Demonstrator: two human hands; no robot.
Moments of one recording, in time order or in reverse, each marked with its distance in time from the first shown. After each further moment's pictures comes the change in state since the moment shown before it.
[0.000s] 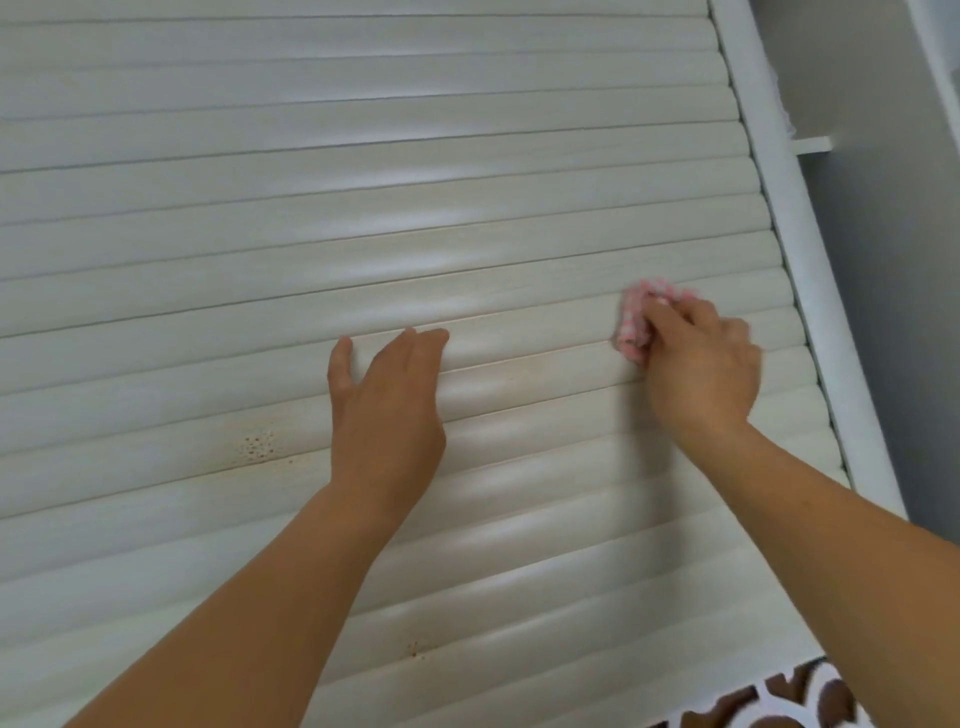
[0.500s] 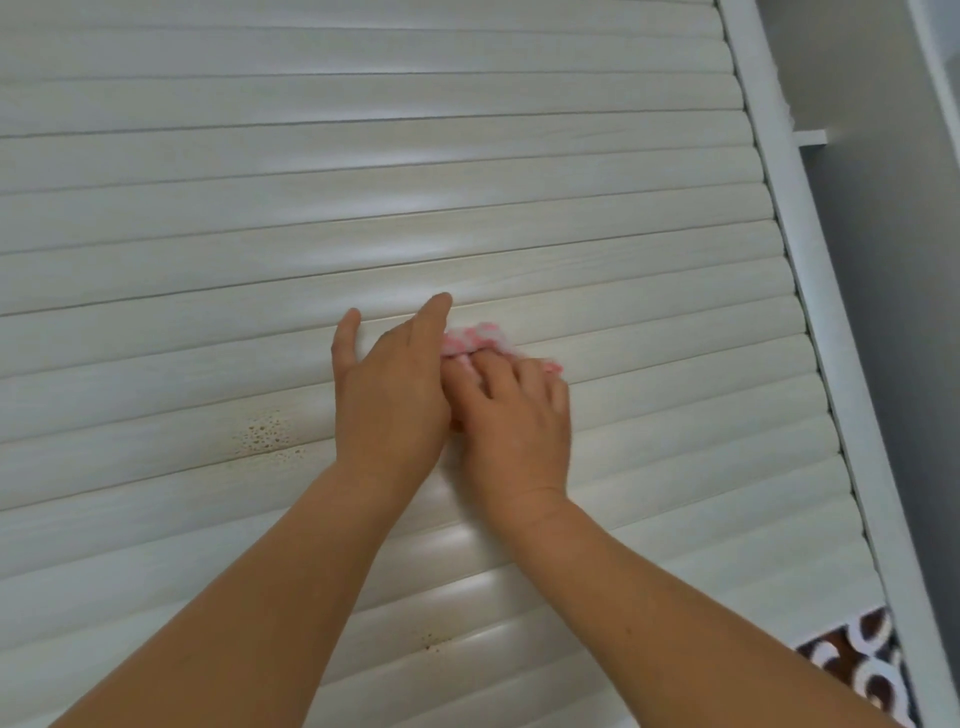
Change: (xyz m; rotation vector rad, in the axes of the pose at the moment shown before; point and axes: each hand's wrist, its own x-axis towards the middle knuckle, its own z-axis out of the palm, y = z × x) left_hand 0.009 -0.013 0.005 -0.099 0.019 -0.002; right_hand -0.085 -0.131 0.030 0.179 0.194 -0.346
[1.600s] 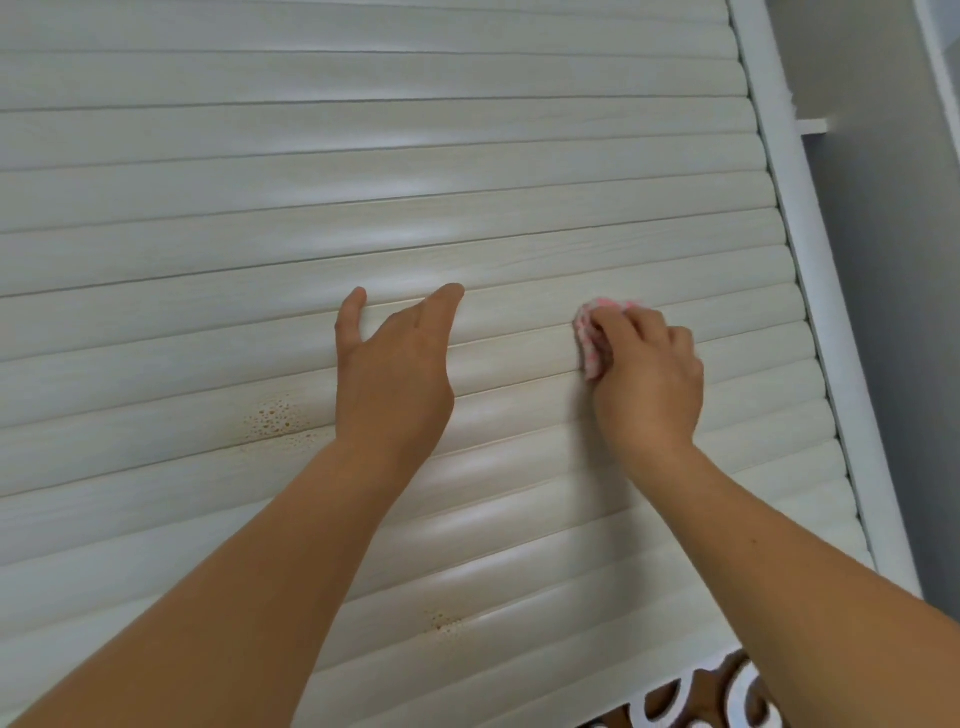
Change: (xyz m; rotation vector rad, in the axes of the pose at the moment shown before) left_hand -0.001 -0.004 -0.013 0.026 -0.085 0.046; right_hand 0.013 0.087 -0.022 -0.057 -0.163 0.349
